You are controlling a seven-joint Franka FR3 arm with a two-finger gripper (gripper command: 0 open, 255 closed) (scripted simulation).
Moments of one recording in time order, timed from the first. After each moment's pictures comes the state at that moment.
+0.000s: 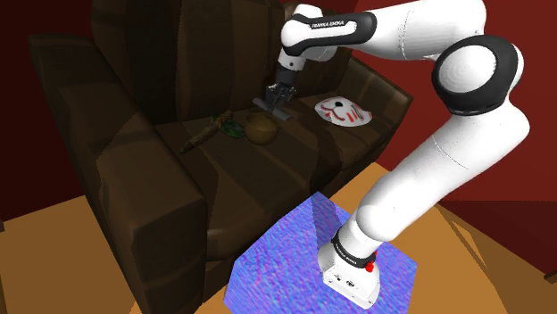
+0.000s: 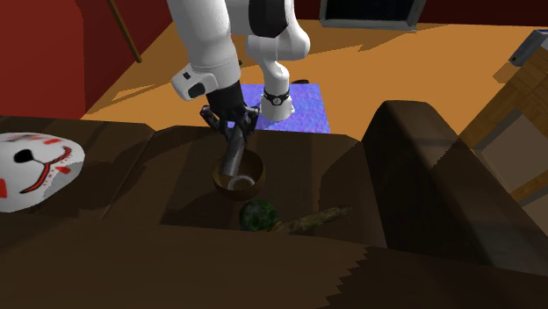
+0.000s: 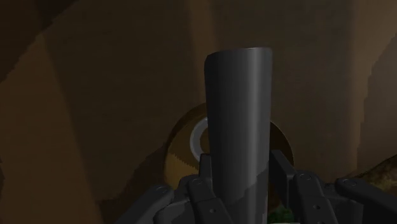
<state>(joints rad) -0.06 -0.17 -0.20 -2.12 0.06 1.95 -0.11</state>
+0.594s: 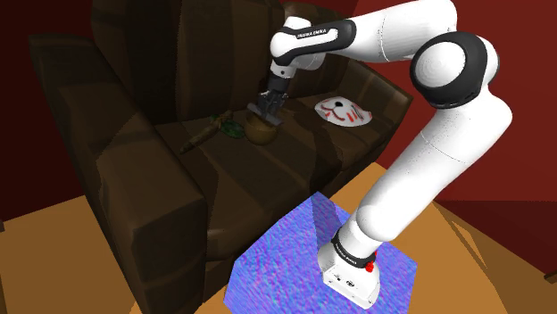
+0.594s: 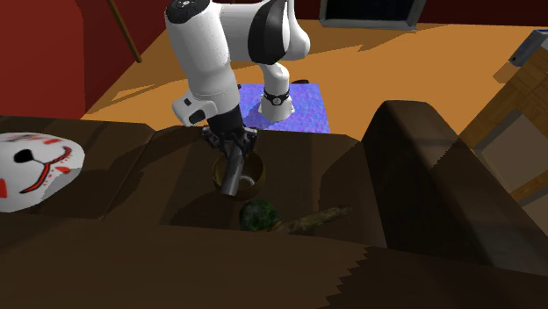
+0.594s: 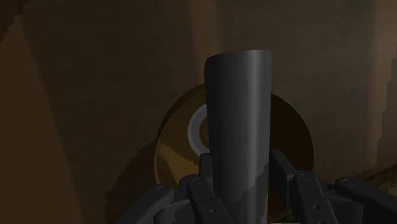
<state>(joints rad) -0.05 -0.06 -0.21 -2.10 0.08 2.03 -0.13</state>
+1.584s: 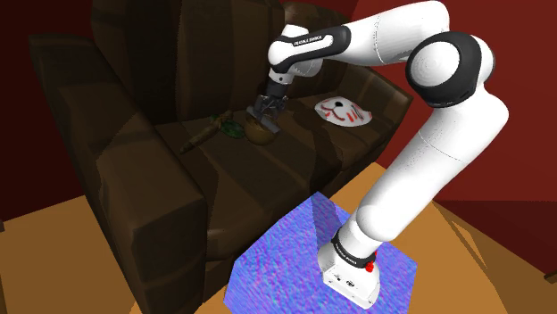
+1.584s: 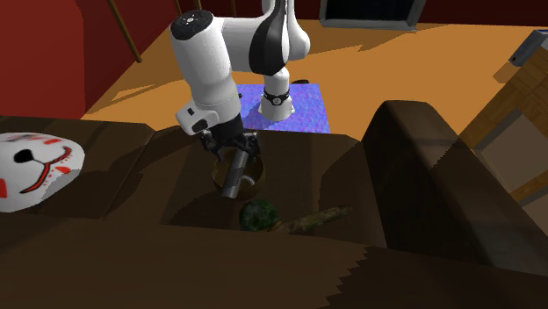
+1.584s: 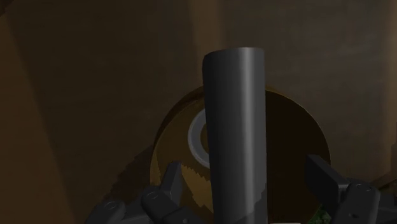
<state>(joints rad) -0.05 -0.04 -0.21 -2.14 0.09 2.09 -0.14</state>
